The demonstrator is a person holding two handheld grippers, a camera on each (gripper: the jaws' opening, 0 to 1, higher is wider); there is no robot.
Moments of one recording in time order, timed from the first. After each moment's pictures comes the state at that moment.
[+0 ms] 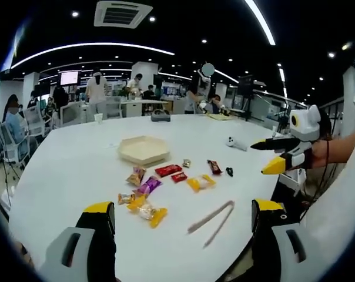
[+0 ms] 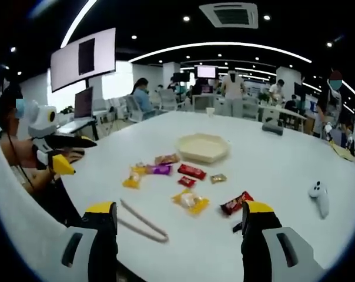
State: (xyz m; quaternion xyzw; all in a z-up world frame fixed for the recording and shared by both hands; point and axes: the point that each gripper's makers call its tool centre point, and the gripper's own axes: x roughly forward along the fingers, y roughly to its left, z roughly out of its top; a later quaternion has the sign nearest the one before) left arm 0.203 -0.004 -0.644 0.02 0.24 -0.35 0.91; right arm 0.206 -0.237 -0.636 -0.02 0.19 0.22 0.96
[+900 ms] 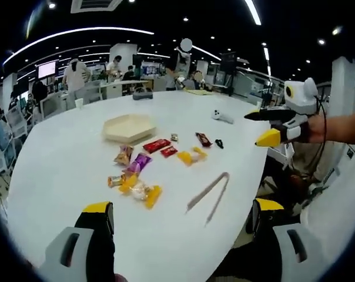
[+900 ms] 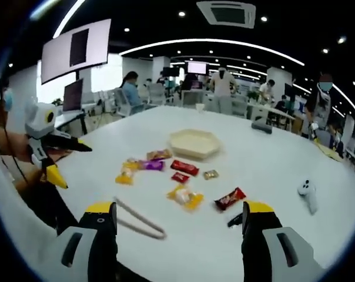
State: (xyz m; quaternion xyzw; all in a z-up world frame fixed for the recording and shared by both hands) left arm 0.216 0.000 -0.661 0.06 0.27 -0.43 0.86; right arm 0.203 -0.211 -0.631 -0.07 0.23 0.17 0.96
